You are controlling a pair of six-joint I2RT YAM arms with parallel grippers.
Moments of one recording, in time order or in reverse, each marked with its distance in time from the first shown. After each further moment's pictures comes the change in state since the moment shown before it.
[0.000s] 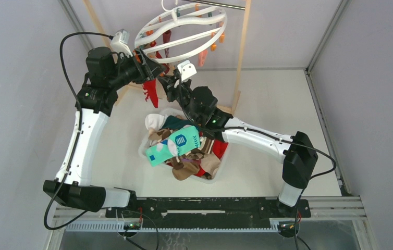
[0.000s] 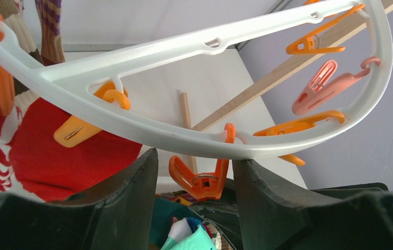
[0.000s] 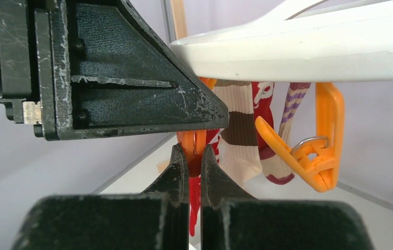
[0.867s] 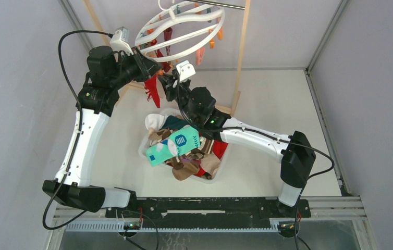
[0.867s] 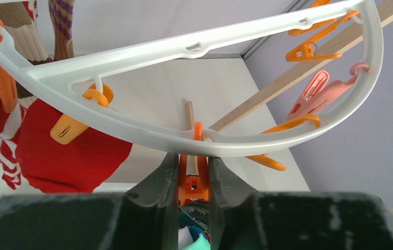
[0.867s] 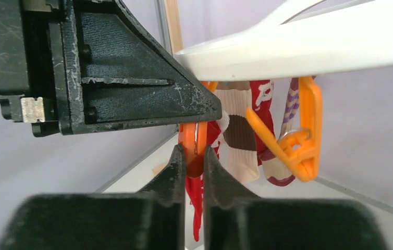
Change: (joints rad) left arm -0.024 0.001 0.018 0.013 -0.069 0.001; right arm 0.008 0.018 0.013 0.016 0.037 -0.021
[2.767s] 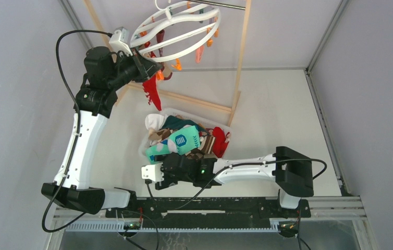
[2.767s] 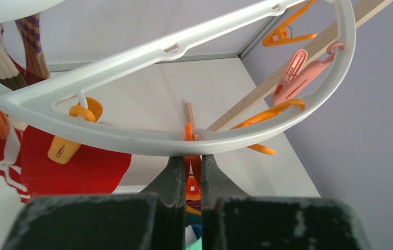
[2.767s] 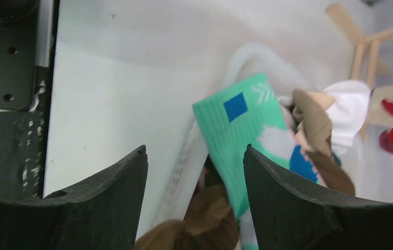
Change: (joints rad) left arm 0.001 -0.018 0.000 -0.001 0.037 0.042; right arm 0.370 -0.018 -0.351 -0.489 -0.227 -0.542
